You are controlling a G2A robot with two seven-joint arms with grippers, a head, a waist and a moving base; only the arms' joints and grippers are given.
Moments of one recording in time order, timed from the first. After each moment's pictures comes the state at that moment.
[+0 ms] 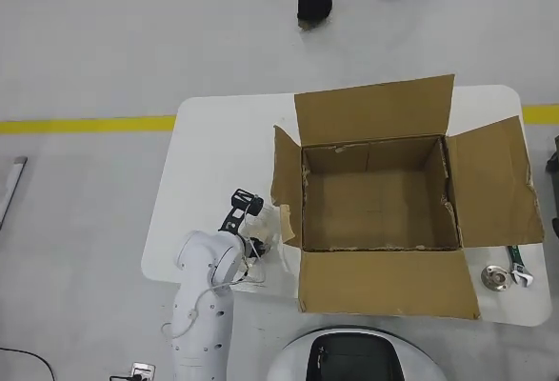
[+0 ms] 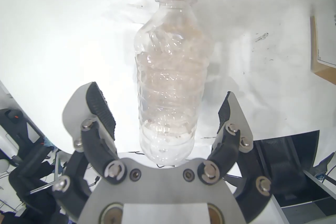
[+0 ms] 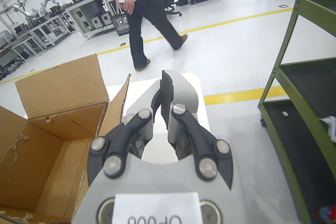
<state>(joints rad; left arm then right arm) 1.06 -1.58 -1.45 -1.67 1.62 -0.42 -1.35 -1.69 -1.24 2.01 -2.21 -0.85 0.03 0.14</state>
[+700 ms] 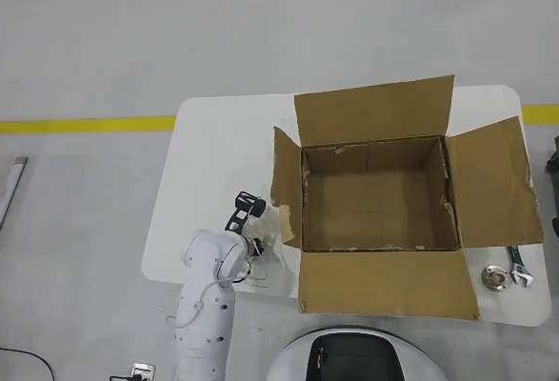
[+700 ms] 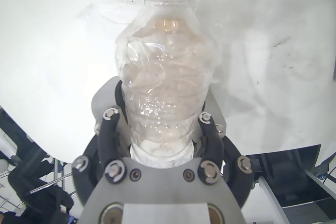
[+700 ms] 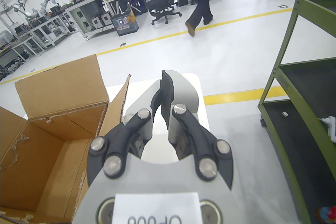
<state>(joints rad) 1.04 -1.56 -1.42 -1.60 1.61 -0.39 -1.31 -1.69 -1.24 2.01 -2.20 -0.85 0.03 0.14</state>
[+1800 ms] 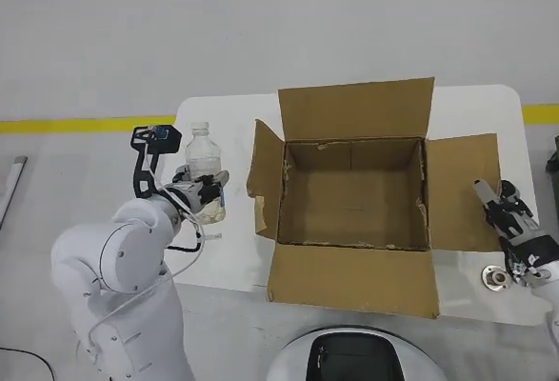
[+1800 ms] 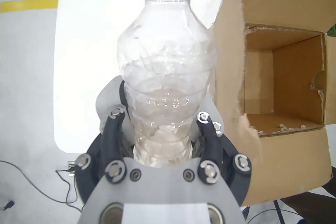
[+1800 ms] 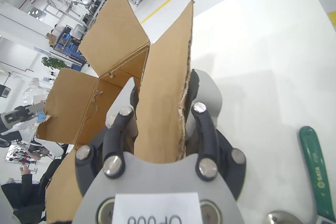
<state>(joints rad) 0.86 -1.52 -1.57 -2.11 1.27 -0.03 -1.54 -1.70 -1.25 1.82 -2.13 -0.46 -0.06 0.31</state>
